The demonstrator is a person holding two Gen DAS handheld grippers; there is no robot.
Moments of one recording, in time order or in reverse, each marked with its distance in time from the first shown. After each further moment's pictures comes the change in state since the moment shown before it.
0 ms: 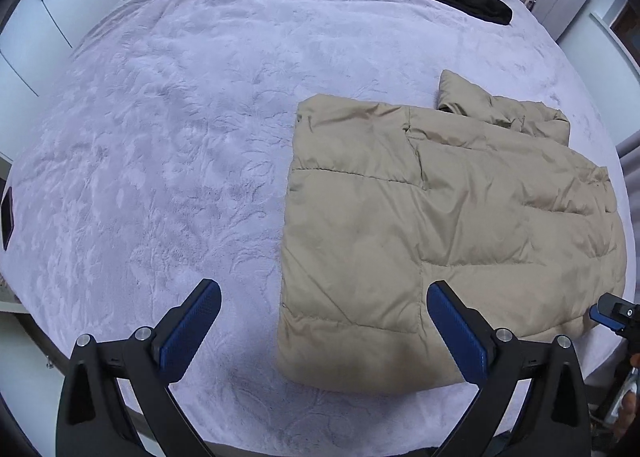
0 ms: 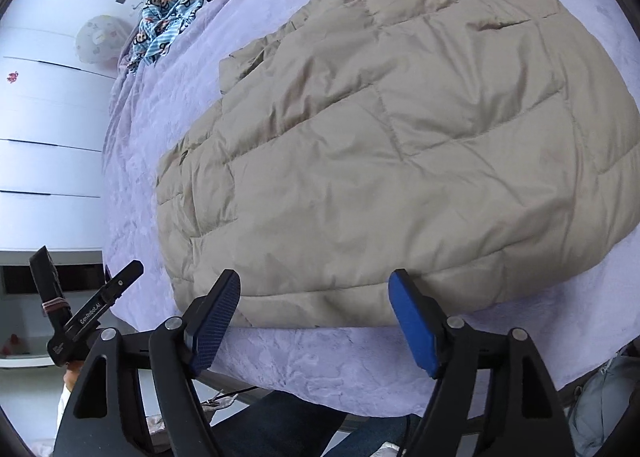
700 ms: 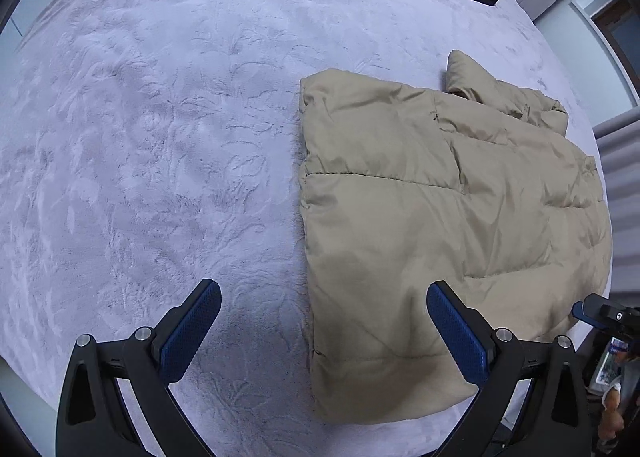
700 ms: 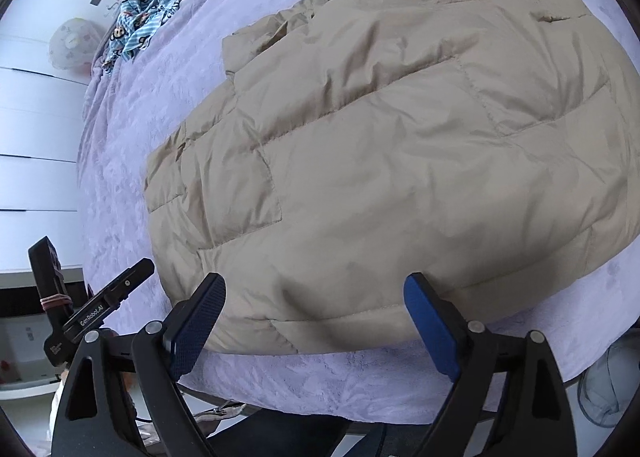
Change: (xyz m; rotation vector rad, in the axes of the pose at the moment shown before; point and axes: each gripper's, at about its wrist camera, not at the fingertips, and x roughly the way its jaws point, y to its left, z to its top) left arm 0.057 0.044 0.026 0.042 0.113 -0.184; right arm 0.042 0.056 -0.007 0.063 -0.001 -0.099
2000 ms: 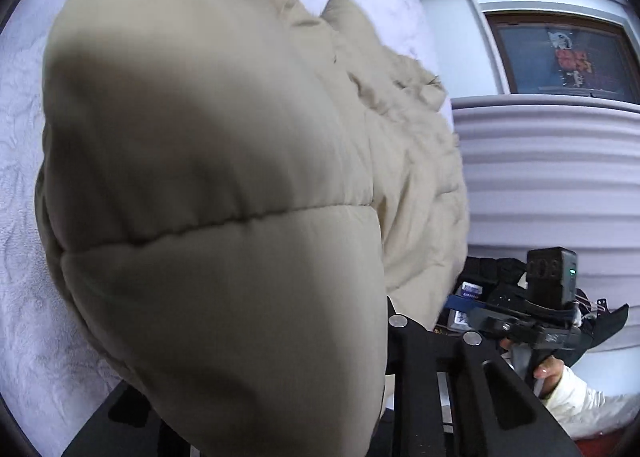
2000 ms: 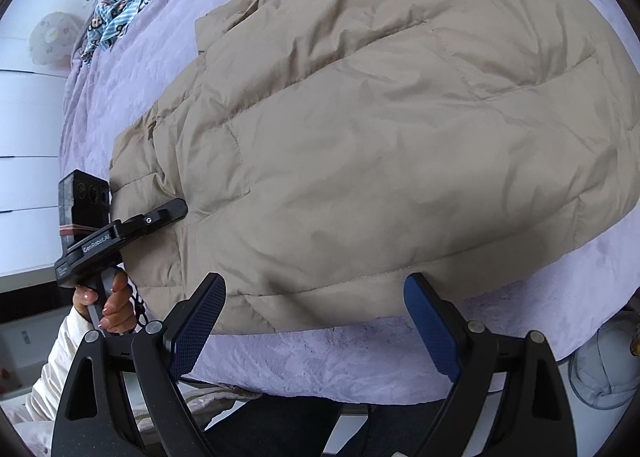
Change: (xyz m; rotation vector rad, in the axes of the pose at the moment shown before) left arm 0.072 -0.032 0.030 0.047 0.219 -0.716; right arm 0.002 -0.011 -0.005 0.033 0.065 -0.058
